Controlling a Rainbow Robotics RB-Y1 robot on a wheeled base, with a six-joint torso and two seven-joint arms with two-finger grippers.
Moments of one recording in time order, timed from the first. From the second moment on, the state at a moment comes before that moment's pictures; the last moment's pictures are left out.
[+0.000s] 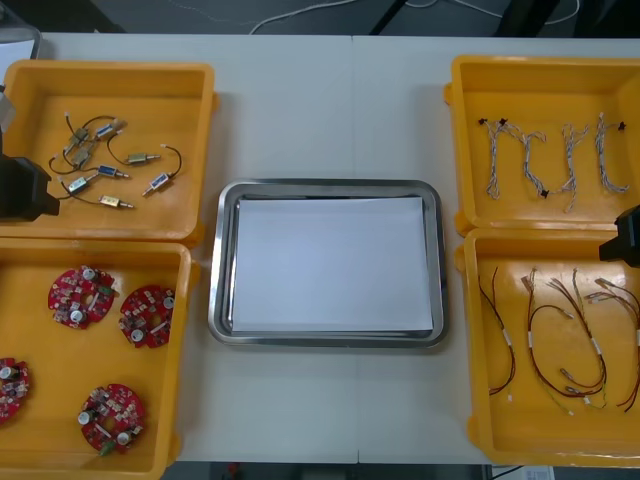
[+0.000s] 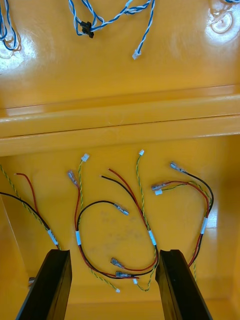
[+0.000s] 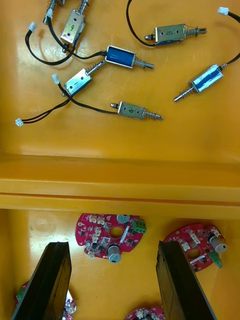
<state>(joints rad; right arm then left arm) -0.26 -0.75 -0.28 -2.07 -0.82 1.92 1.20 -0.37 0.83 0.20 -2.03 0.79 1.85 -1.21</state>
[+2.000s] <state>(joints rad) -0.02 -0.84 -0.28 -2.09 -0.89 1.79 1.39 0.06 0.78 0.37 -2.23 0.81 1.74 -1.21</state>
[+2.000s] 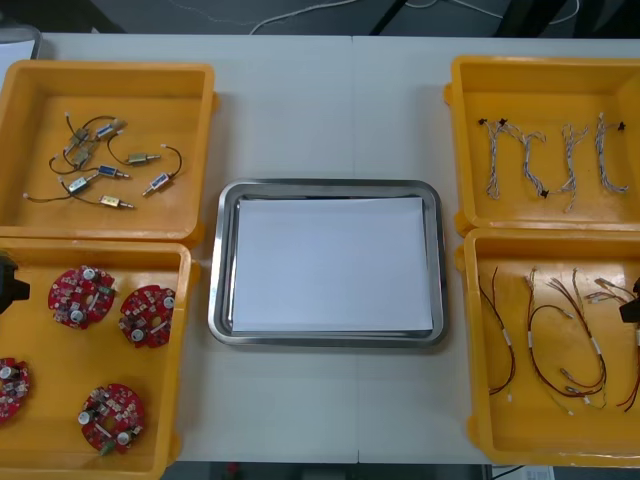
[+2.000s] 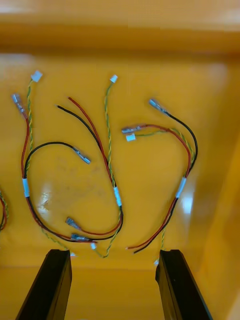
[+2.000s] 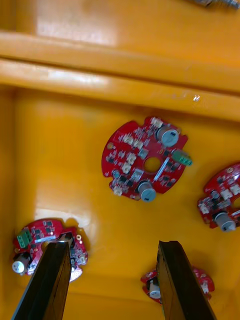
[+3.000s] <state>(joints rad) 0.14 -0.82 -0.22 -2.02 -0.81 1.51 1.57 0.30 0.73 0.44 -2.14 0.86 1.45 -1.58</state>
